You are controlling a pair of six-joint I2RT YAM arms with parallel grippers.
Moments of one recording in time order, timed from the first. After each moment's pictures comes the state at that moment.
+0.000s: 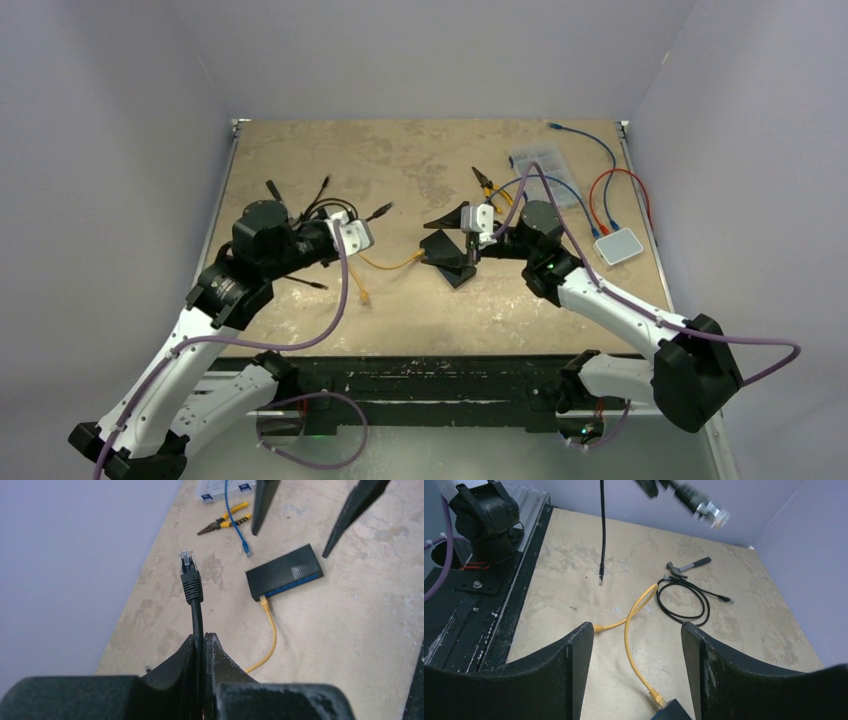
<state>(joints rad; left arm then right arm) -0.53 0.81 1.03 -0.51 0.34 0.66 0.61 1.19 0.71 0.52 -0.86 -0.26</state>
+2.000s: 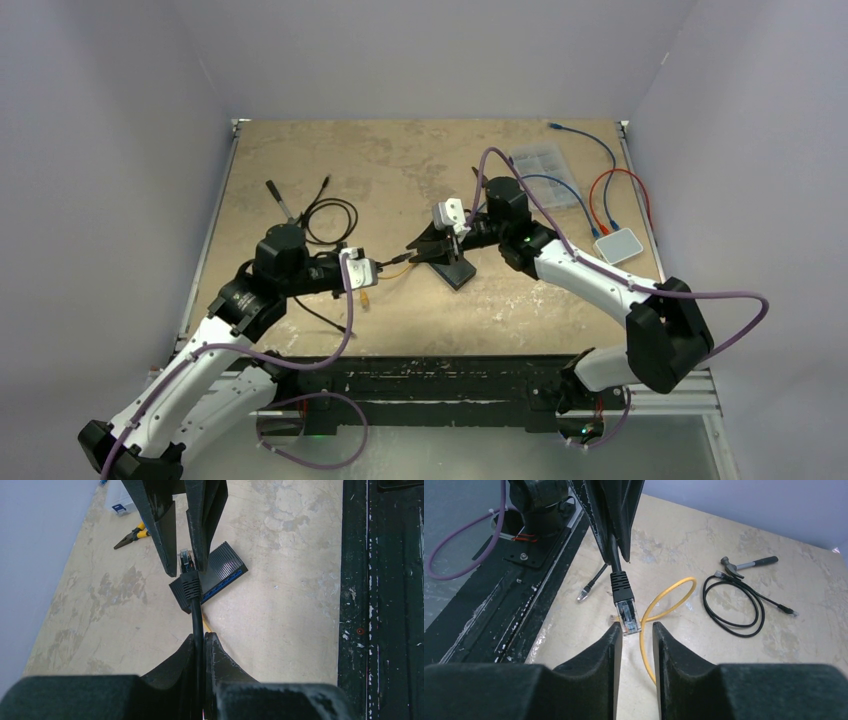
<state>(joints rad) -0.55 0.73 0.75 -0.43 0.60 0.66 0.63 1.40 0.92 0.24 -1.06 -0.44</state>
